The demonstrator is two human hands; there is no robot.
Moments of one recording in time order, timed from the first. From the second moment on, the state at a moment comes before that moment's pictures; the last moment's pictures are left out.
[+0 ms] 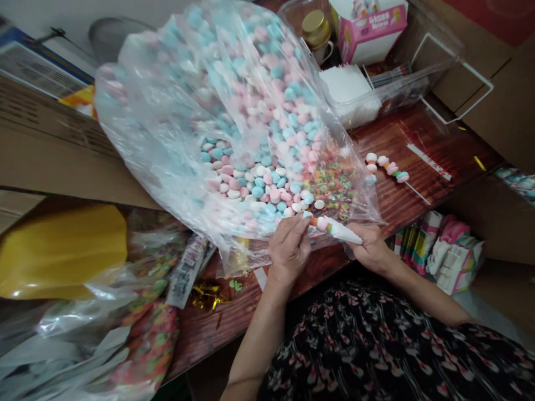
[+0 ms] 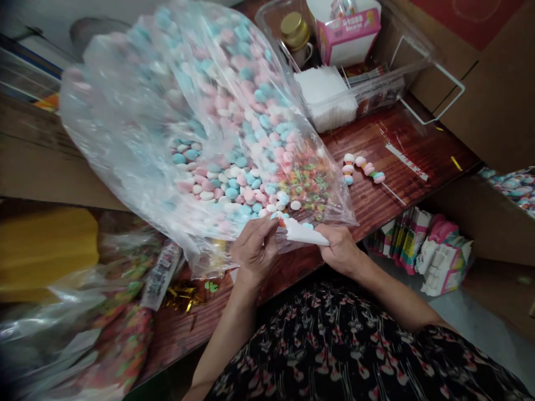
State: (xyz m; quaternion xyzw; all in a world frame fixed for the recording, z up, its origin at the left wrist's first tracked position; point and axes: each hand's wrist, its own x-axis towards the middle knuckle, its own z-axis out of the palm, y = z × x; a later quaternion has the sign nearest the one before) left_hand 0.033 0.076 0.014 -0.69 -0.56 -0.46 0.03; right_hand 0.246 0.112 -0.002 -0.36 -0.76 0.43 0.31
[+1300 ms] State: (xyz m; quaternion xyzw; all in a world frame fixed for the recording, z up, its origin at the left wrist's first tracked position) left_hand 0.041 0.097 0.002 -0.73 -0.61 -0.32 -0.03; right_hand 0.368 0.221 -0.018 -0.62 -0.70 0.00 0.35
